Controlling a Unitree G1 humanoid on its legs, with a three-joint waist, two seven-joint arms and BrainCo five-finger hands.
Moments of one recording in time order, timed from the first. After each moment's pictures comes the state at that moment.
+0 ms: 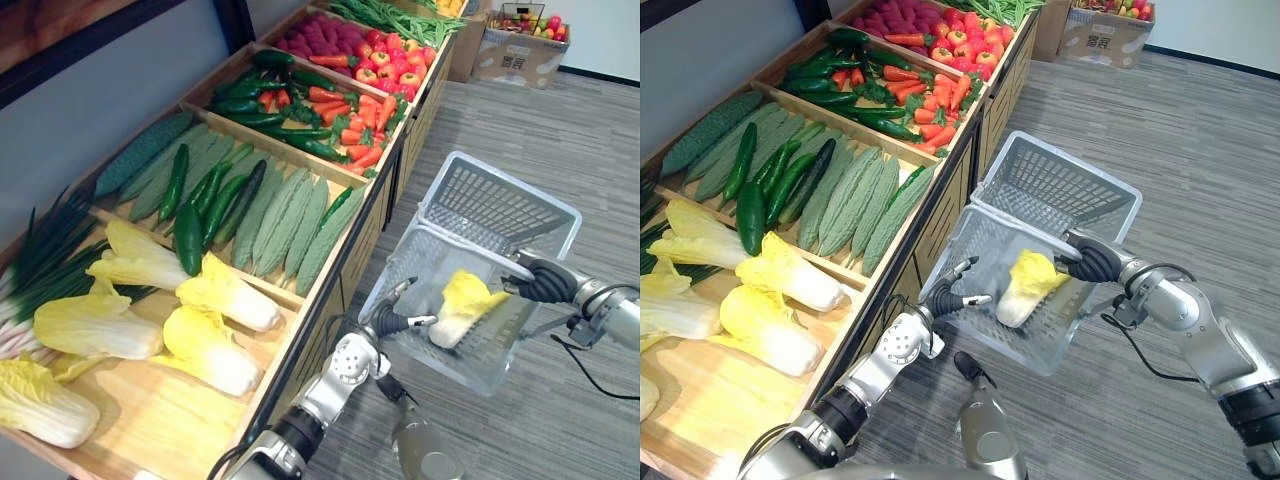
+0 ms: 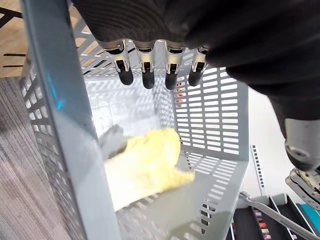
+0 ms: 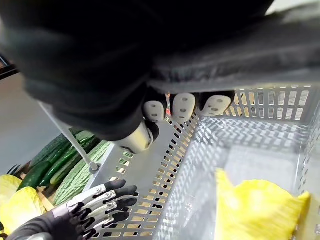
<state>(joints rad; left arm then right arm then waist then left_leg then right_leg) -0.31 -0.01 -0.49 0.48 0.26 -0.14 0.07 -0.09 -1.06 0.09 -0.05 -0.06 -0.22 0.29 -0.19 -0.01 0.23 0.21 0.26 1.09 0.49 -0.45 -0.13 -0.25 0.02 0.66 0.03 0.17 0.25</state>
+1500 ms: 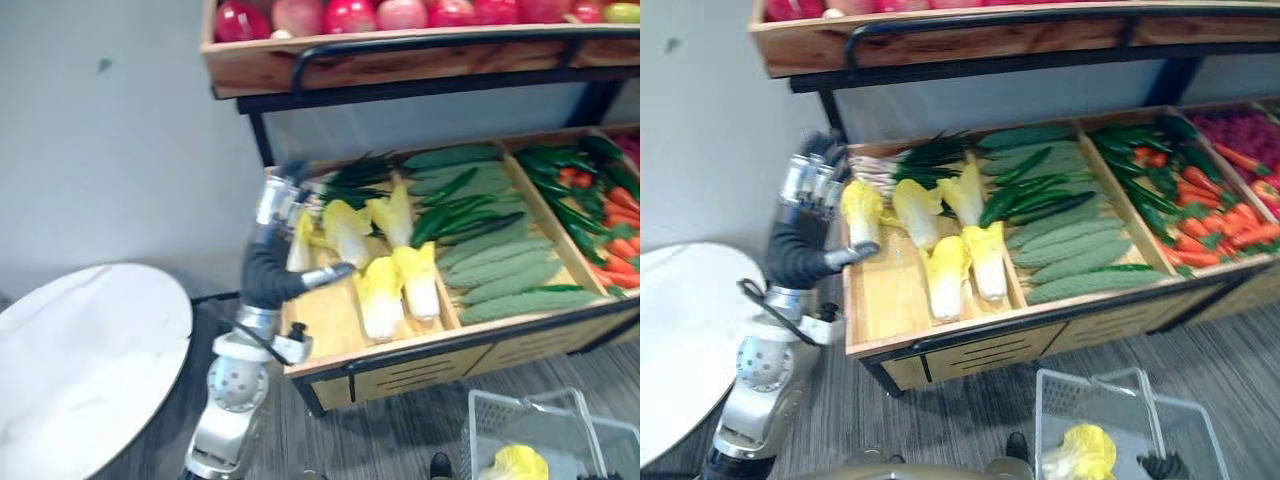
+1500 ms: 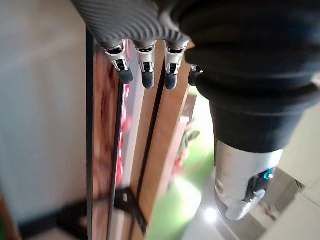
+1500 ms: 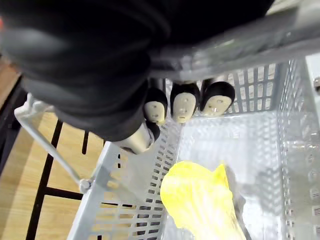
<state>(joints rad) 0.02 0.24 -0.14 -0.55 -0.09 -0.25 0.16 0.18 -0.36 -0.59 1.05 -0.25 -0.09 0.03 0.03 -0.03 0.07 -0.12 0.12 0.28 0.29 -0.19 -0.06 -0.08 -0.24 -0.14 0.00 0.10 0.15</state>
